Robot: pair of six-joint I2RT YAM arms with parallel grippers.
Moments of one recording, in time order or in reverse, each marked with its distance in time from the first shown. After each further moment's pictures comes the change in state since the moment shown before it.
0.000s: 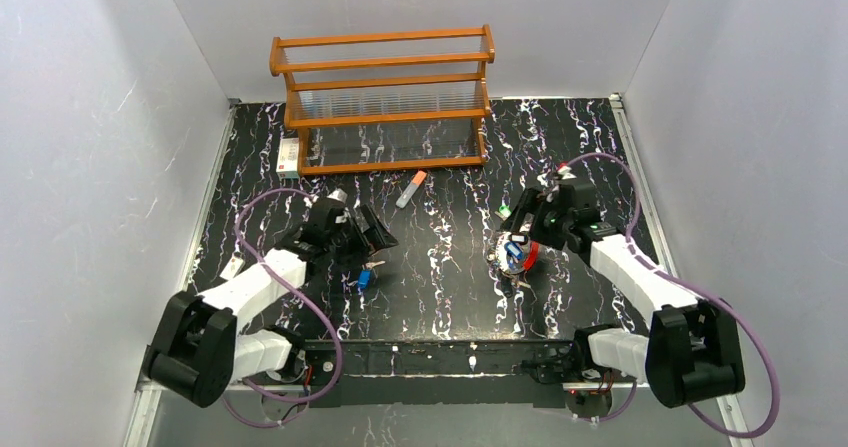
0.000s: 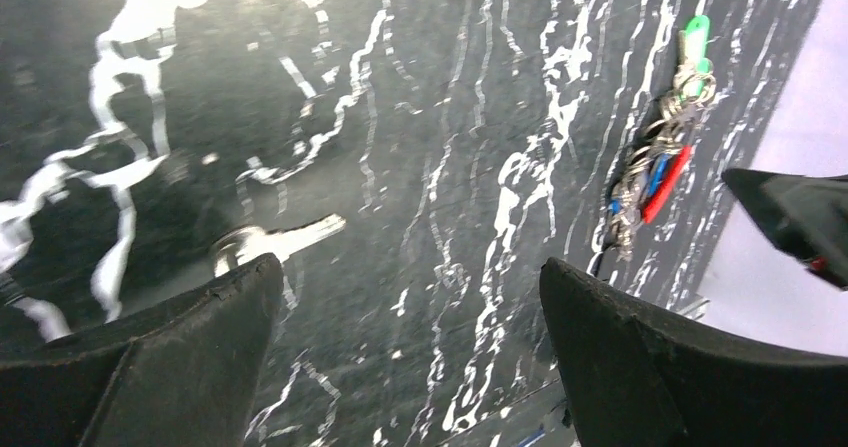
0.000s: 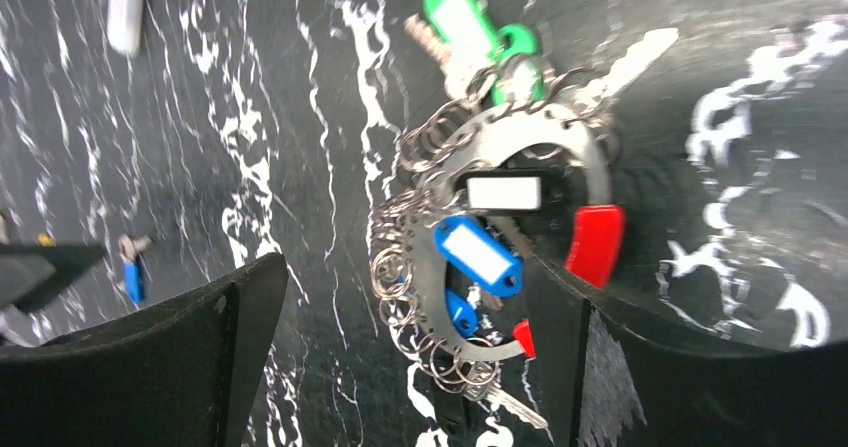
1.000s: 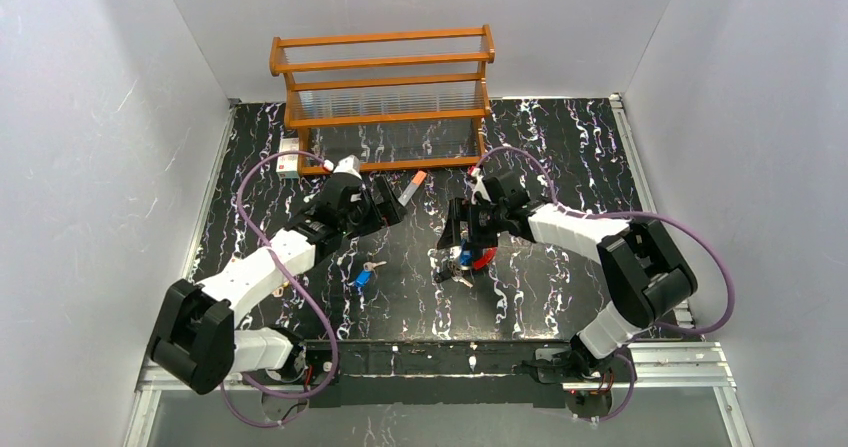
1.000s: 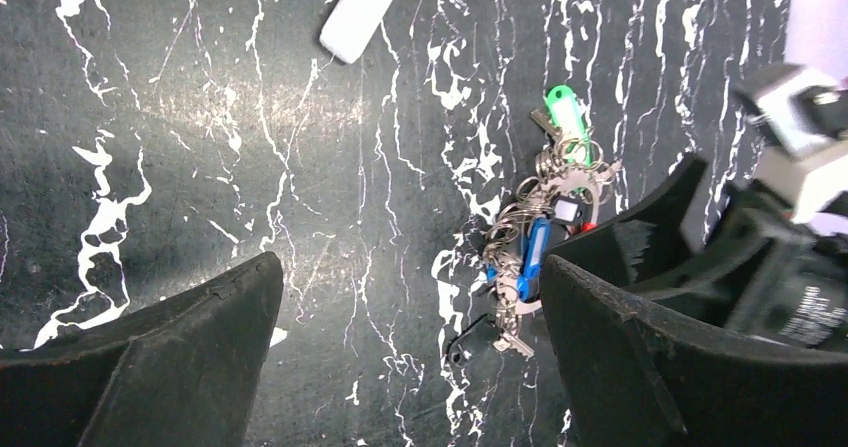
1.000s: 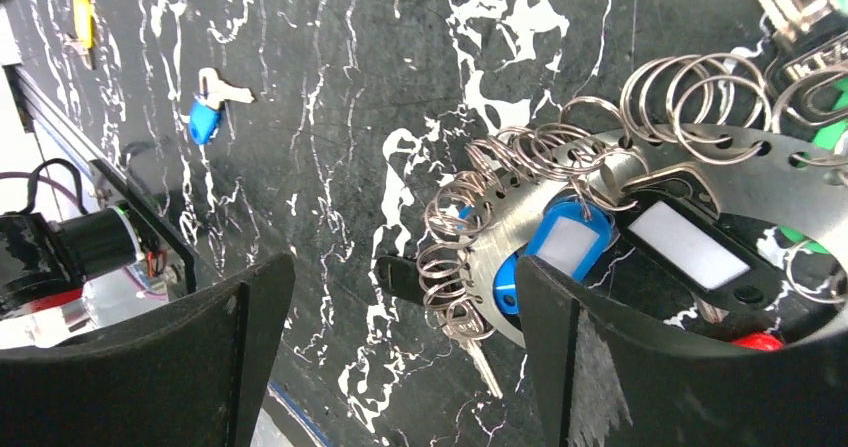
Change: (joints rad) left arm -0.131 0.082 0.222 0.039 -0.227 0.101; right arm 0.393 0.459 0.244 0.084 -0.210 -0.019
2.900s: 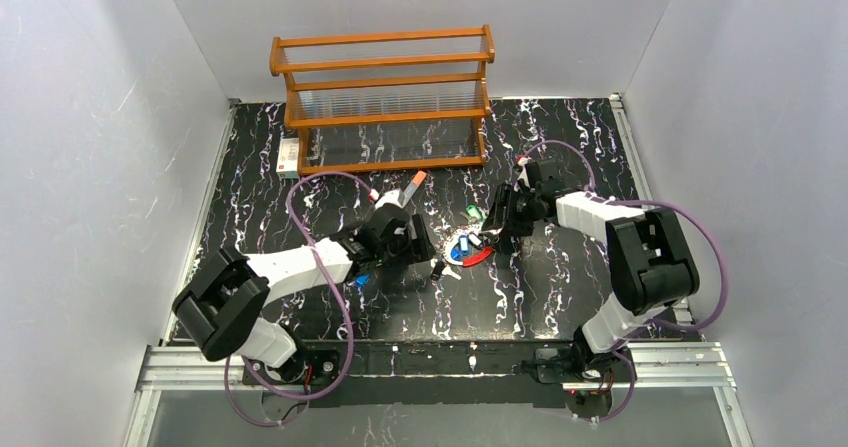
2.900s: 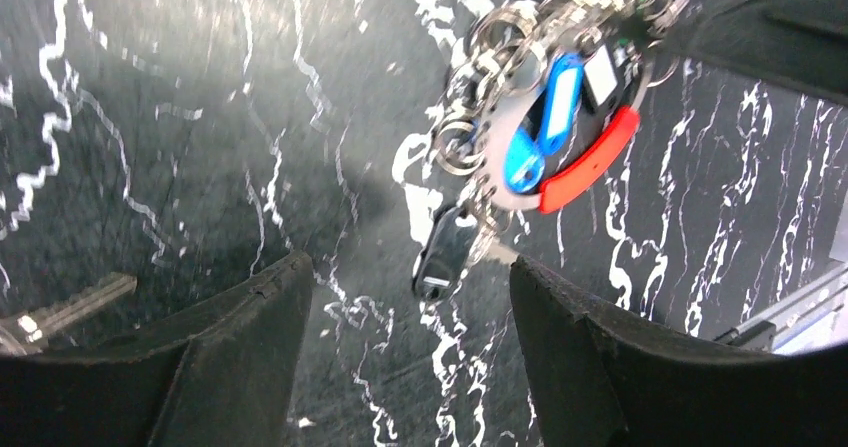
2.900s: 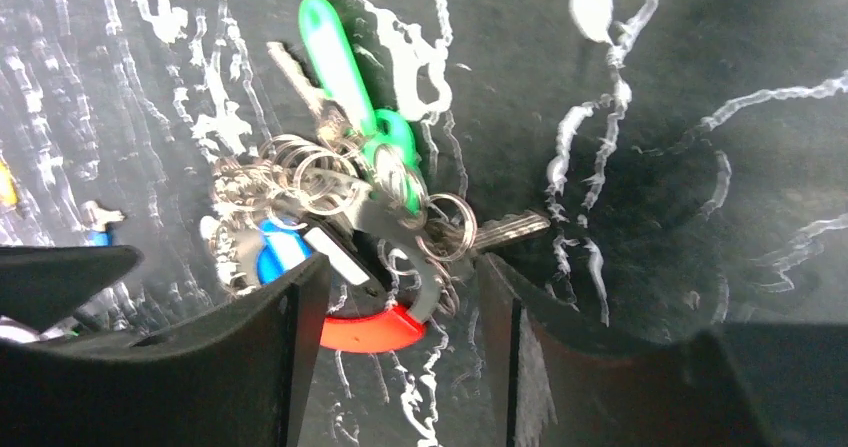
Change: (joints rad) left arm -0.276 0.208 -0.017 0.080 -0.072 -0.085; right arm -0.286 0.014 0.008 -0.071 0.079 -0.088
